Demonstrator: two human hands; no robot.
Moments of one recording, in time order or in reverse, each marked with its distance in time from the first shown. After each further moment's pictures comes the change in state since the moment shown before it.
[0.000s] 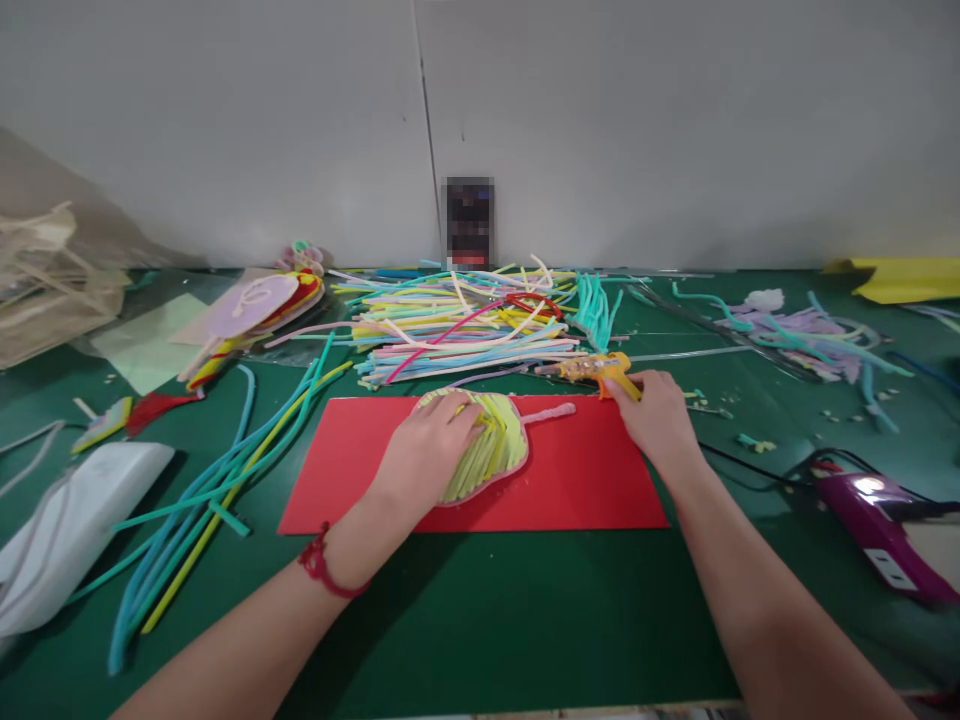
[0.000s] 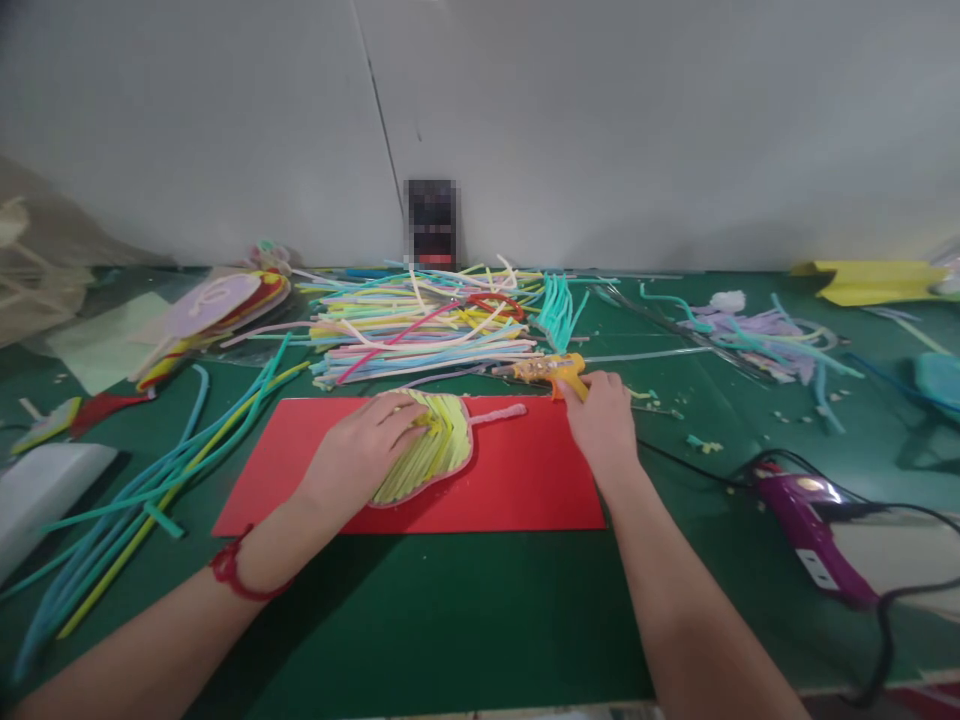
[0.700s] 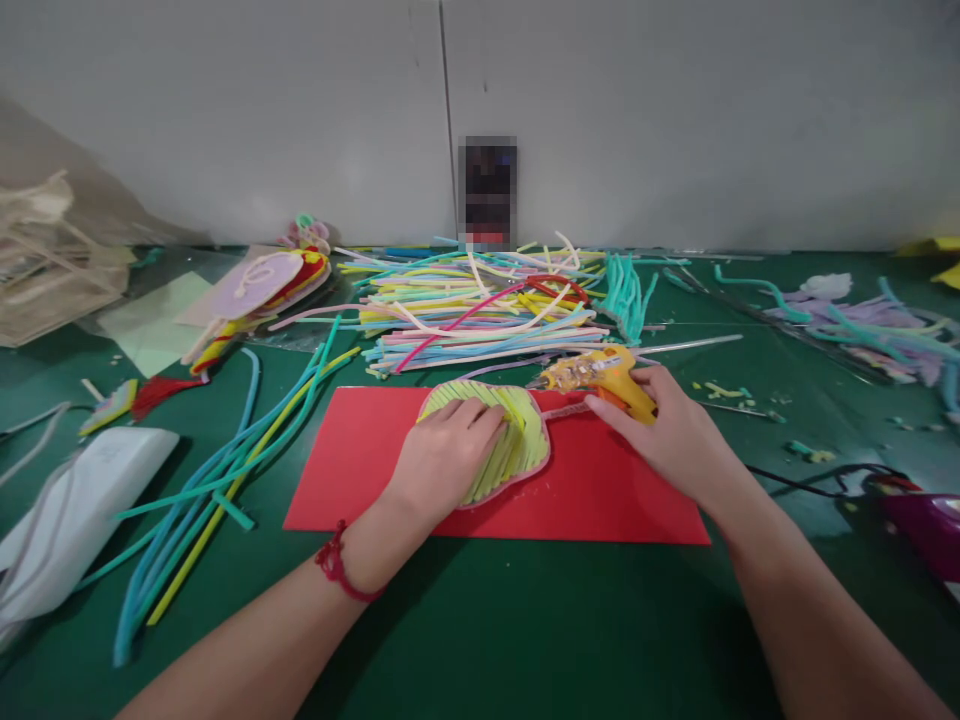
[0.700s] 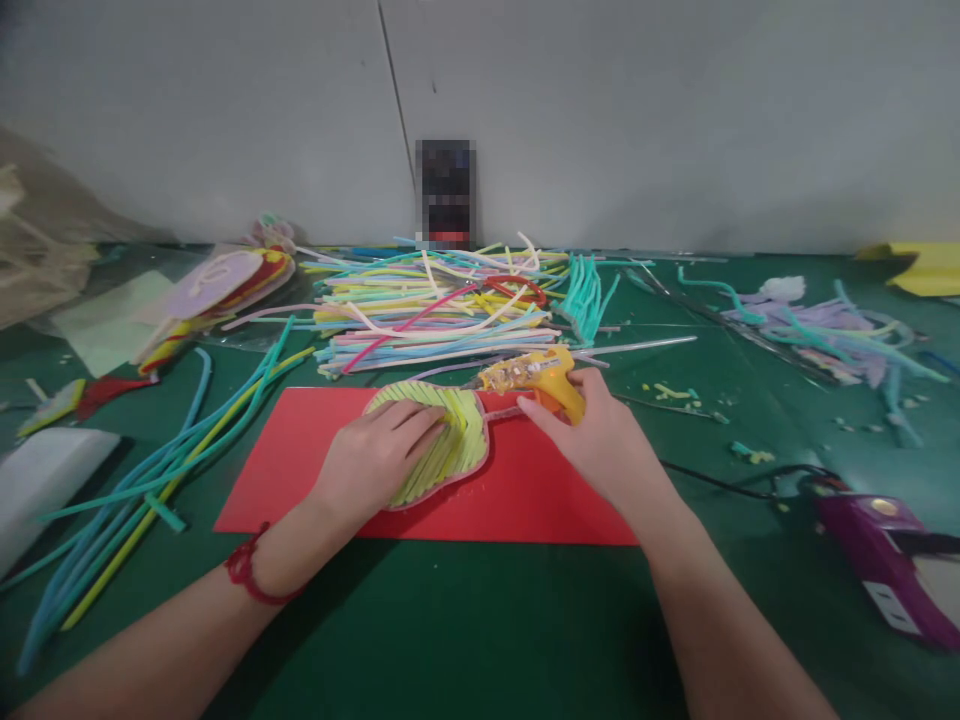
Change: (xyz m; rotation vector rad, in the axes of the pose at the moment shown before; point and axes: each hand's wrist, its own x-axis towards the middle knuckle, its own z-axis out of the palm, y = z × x) left_hand -0.006 0.002 0.008 0.094 0.017 0.023; right_hand -0.023 -0.054 -0.037 0.125 -0.300 -0.021
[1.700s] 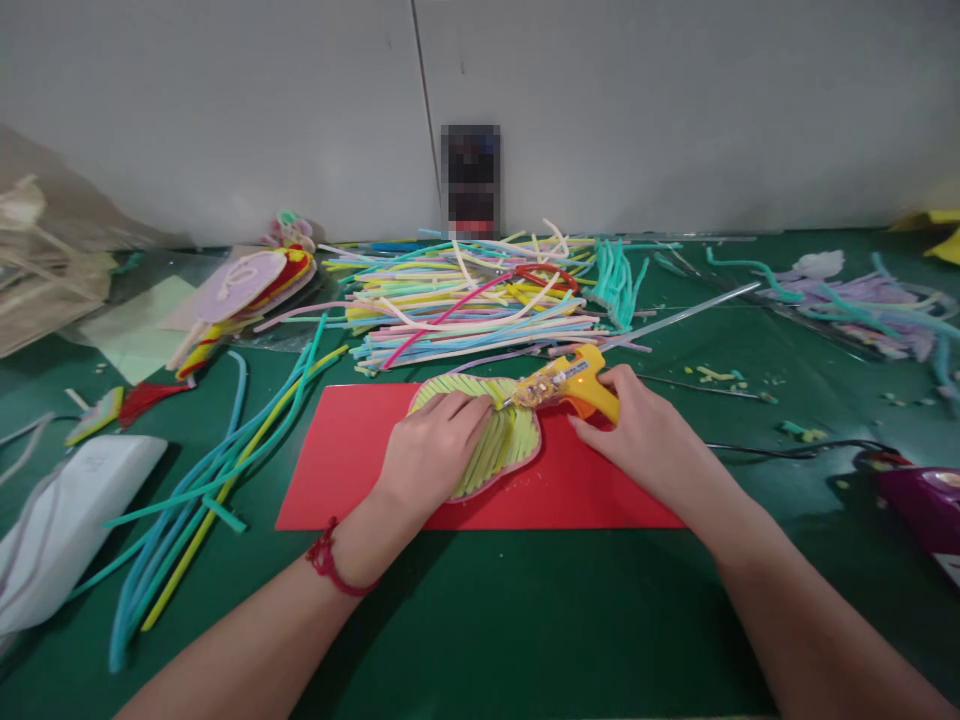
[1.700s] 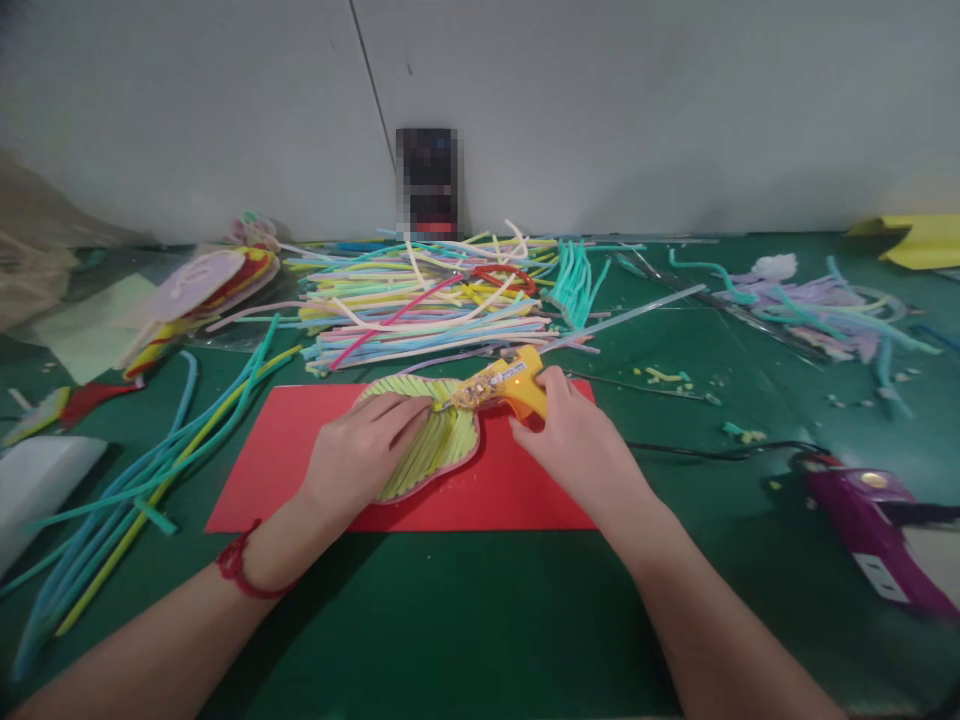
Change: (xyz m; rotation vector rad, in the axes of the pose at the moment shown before) left_hand 0.000 0.000 0.001 -0.008 0.079 -0.050; right_hand -0.012 -0.016 0.003 -0.134 -0.121 -0.113
